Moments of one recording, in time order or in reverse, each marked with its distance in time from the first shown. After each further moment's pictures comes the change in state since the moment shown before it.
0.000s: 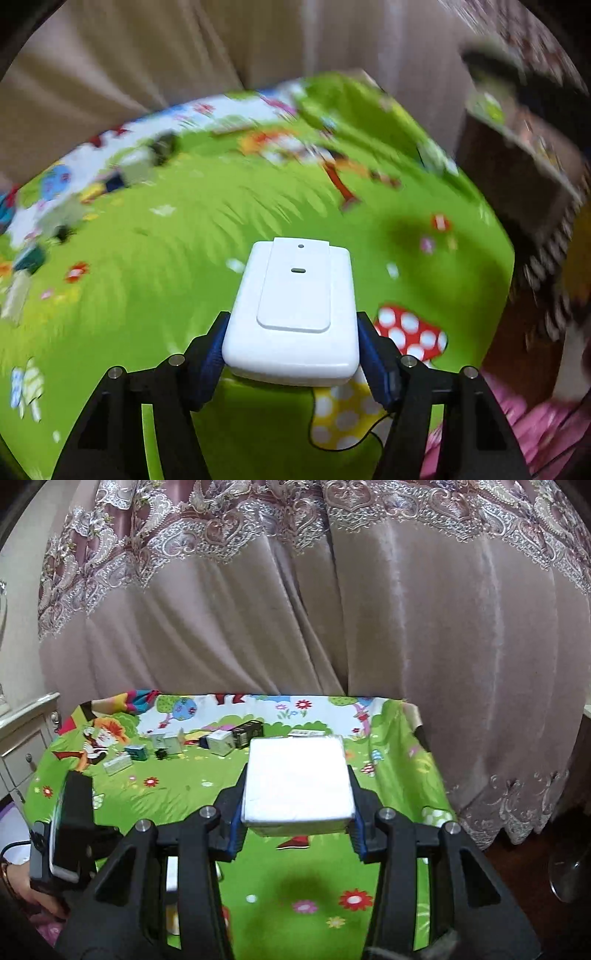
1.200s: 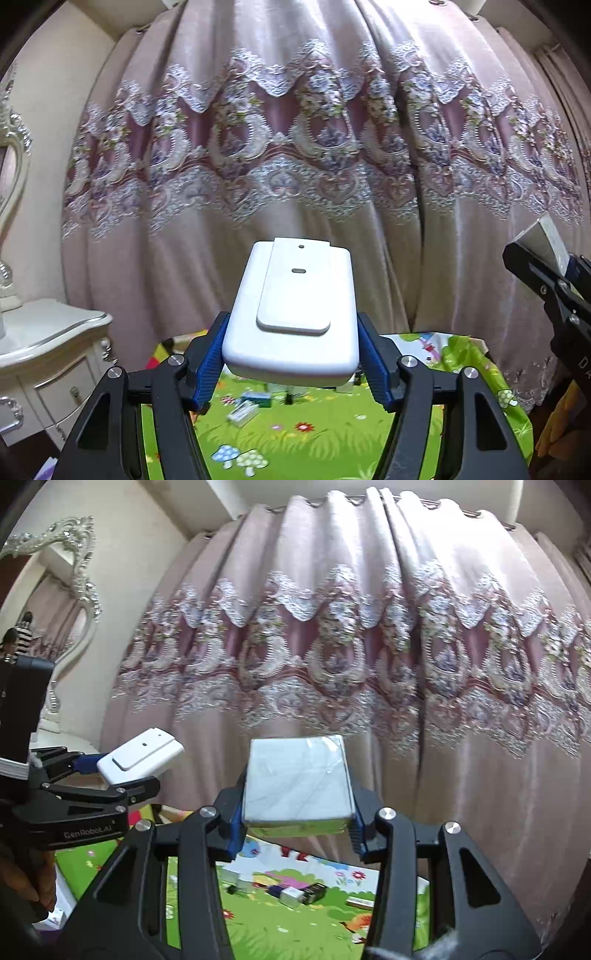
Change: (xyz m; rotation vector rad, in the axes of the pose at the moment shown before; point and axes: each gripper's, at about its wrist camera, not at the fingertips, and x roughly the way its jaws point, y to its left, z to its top) left arm -0.309 0.035 -0.010 -0.260 -0.766 0.587; right arm -0.134 0.173 0.086 -0.273 -0.574 0.144
